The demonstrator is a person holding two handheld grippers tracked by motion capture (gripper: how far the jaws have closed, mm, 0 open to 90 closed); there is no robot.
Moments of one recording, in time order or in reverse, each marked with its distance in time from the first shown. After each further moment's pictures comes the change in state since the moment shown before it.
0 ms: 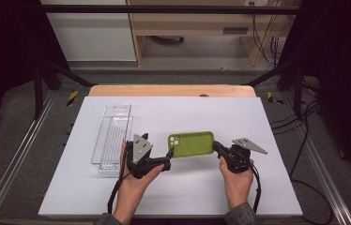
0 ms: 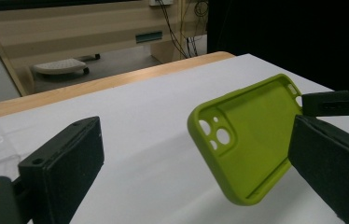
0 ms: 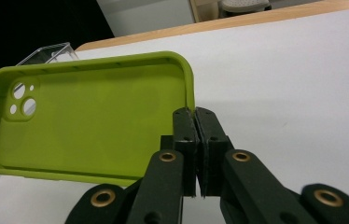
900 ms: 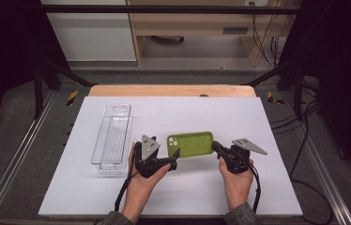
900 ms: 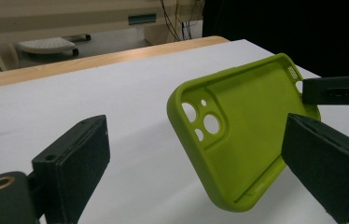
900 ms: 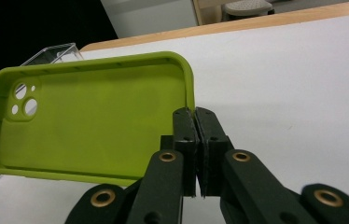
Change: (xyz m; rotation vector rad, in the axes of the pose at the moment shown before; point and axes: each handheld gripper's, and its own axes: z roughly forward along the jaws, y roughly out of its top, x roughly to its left) left arm -0.009 -0.010 0.021 0.060 -0.023 -0.051; right arm 0.003 0.000 -0.002 -0.010 0.007 -0.014
